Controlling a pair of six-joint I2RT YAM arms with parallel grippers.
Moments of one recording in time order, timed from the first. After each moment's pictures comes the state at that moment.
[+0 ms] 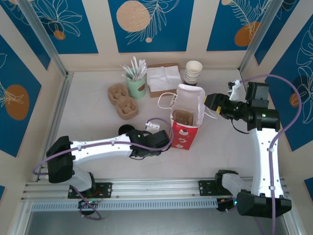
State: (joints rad) left arm -1.22 1.54 1.17 -0.87 -0.45 -0.88; right arm -0.12 1.03 1.33 -1.07 -0.74 0.40
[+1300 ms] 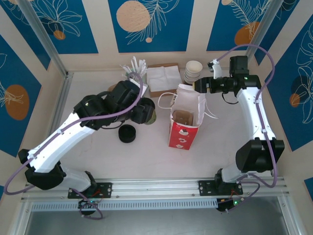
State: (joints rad) left arm -0.95 1.41 1.82 -1.20 -0.23 -0.36; right arm -0.02 1.52 1.59 -0.96 -0.73 -0.12
